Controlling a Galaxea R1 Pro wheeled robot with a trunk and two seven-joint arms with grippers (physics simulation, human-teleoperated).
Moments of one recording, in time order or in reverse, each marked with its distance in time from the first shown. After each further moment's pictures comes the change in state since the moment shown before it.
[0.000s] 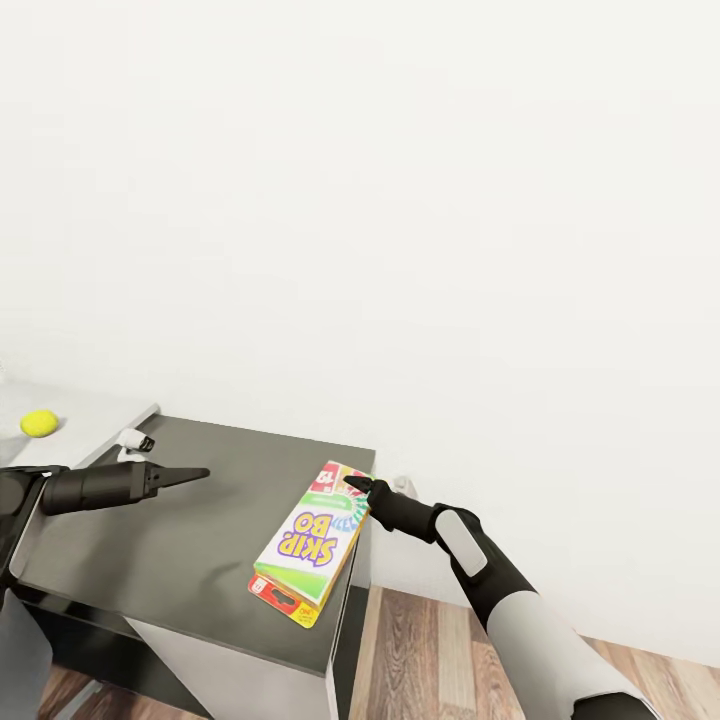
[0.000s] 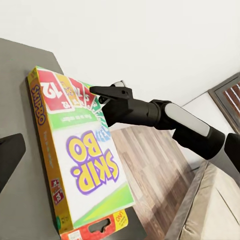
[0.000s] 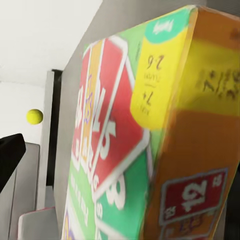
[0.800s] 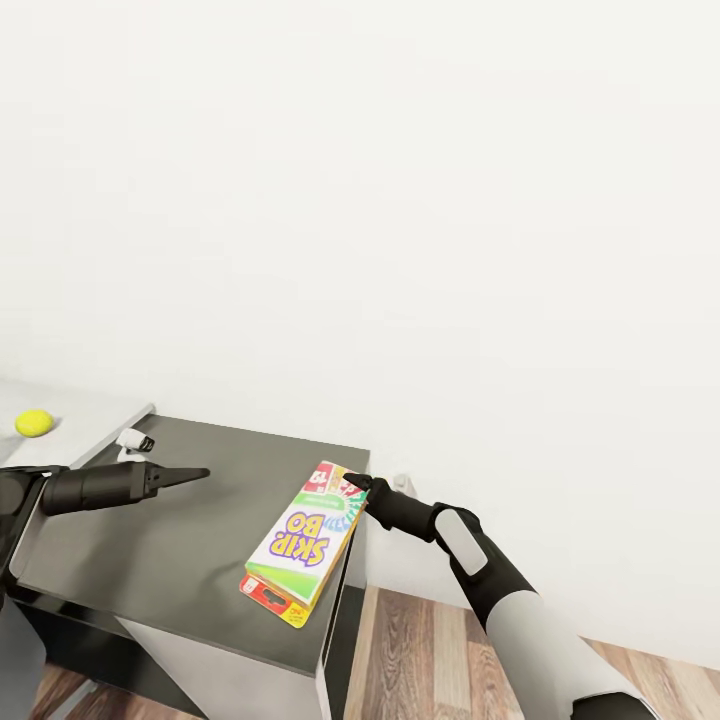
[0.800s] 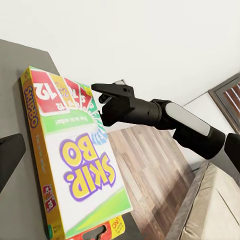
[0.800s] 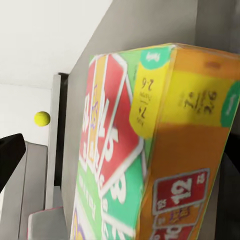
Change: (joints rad) left arm 0.000 0.000 0.000 0.000 -0.001 -0.001 0.000; right arm -0.001 0.003 -0.002 -0.002 -0.027 0.005 0.002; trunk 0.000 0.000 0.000
